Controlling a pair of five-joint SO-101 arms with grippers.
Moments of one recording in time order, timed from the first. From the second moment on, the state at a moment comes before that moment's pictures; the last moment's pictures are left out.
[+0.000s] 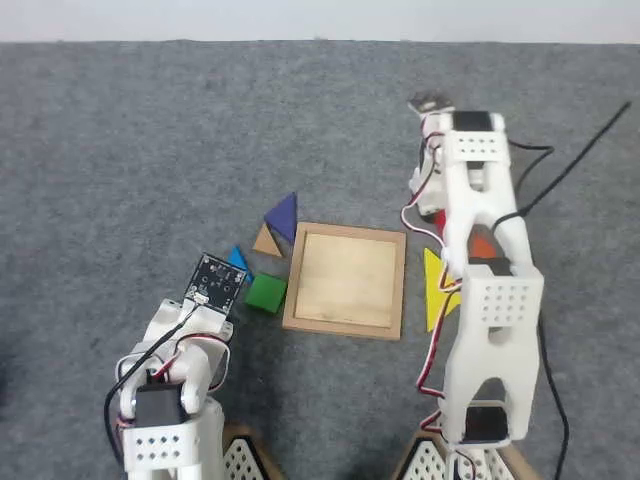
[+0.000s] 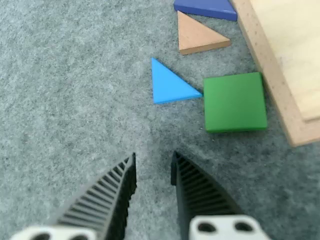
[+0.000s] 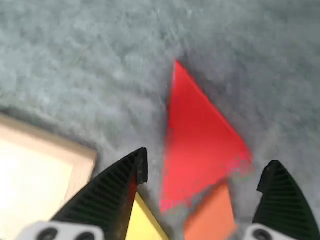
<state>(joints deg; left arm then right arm) -11.1 -102.9 96.9 70.8 -23.4 -6.4 46.0 -35.9 86.7 15.6</state>
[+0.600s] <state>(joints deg) -11.1 -102.9 96.9 70.8 -23.4 -5.5 50.2 -36.0 84.5 15.0</state>
